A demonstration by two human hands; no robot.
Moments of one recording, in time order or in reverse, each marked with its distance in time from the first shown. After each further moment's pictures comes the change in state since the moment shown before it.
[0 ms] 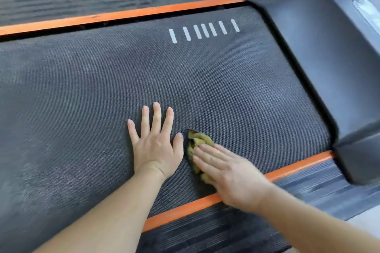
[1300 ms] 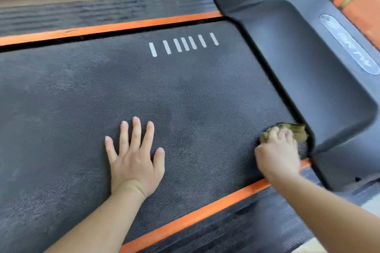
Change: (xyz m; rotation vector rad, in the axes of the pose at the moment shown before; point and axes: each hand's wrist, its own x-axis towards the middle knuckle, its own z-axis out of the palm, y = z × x) left_hand 0.000 0.003 0.000 0.013 -0.017 -0.005; right_hand -0.032 0.108 -0.028 0.042 0.011 1.287
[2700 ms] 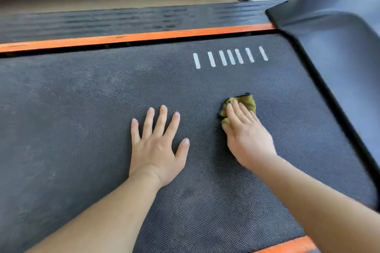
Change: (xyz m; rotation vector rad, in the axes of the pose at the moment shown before) left_hand 0.071 -0.039 -0.021 0.014 -0.029 0.025; right_hand 0.040 -0.175 0.009 0.030 0.103 -0.742
